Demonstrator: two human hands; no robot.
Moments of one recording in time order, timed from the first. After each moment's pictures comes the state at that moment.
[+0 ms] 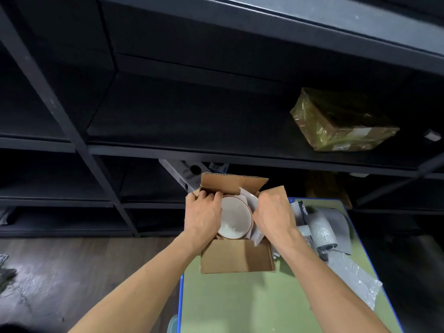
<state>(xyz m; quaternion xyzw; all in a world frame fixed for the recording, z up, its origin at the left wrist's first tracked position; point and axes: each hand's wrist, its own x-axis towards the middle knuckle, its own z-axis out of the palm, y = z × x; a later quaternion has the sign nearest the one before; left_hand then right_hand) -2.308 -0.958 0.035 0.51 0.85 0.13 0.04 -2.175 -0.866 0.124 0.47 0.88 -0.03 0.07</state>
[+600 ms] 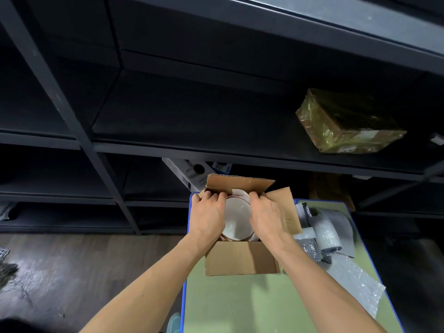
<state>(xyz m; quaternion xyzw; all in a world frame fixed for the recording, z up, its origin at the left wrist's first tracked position) -2.306 -0.956 0.034 0.50 0.86 0.14 0.04 -2.188 -0.867 0.091 0.41 0.91 0.00 0.04</state>
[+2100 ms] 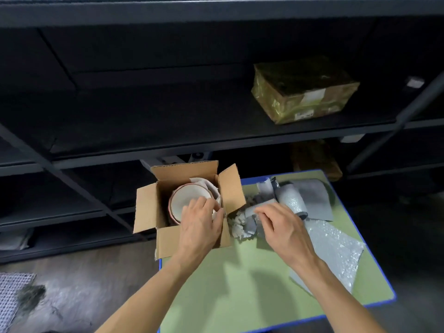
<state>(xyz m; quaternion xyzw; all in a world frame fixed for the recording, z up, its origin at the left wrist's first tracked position) -2.191 -0.955 0.057 0.49 0.83 0.27 0.01 -2.000 -0.855 0.091 0.37 0.89 -0.19 -0.19</state>
